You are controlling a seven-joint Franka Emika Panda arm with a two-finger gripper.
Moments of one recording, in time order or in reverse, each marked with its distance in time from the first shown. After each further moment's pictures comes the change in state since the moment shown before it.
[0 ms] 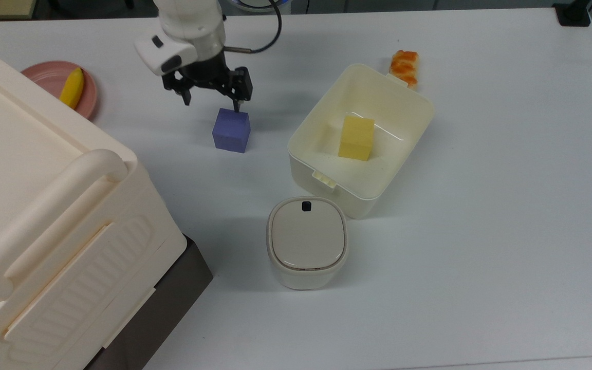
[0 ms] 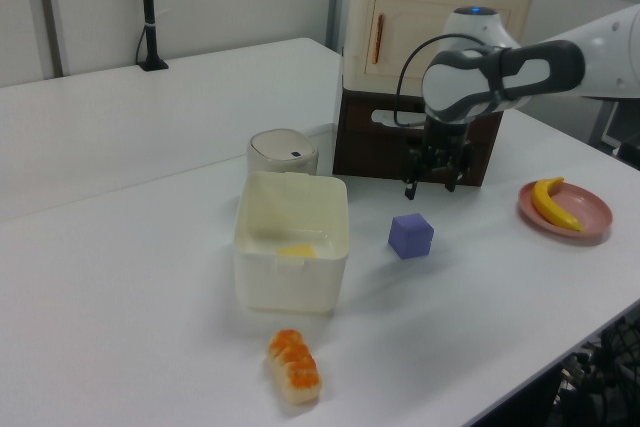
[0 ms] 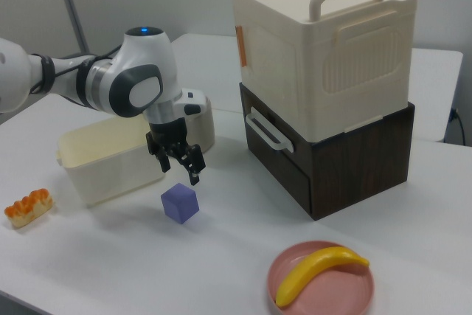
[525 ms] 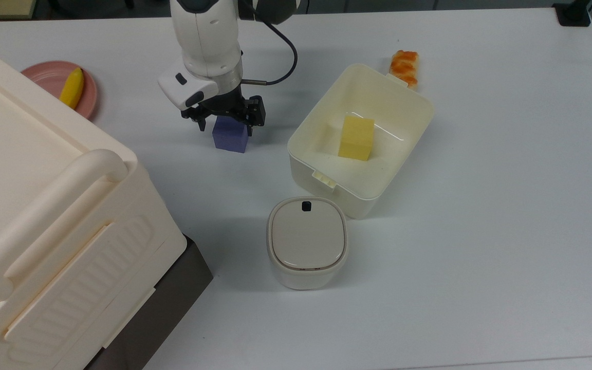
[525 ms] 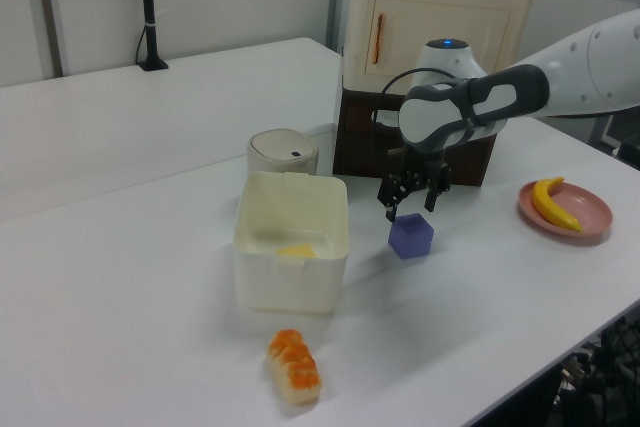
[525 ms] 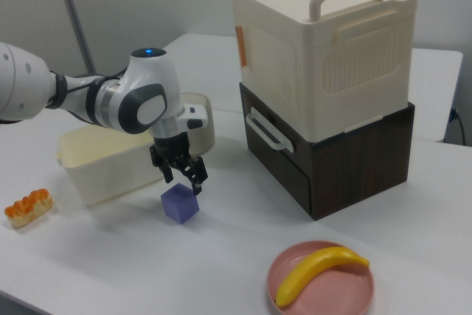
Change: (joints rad) arm 0.029 0.105 0.004 0.000 0.000 0.107 0.000
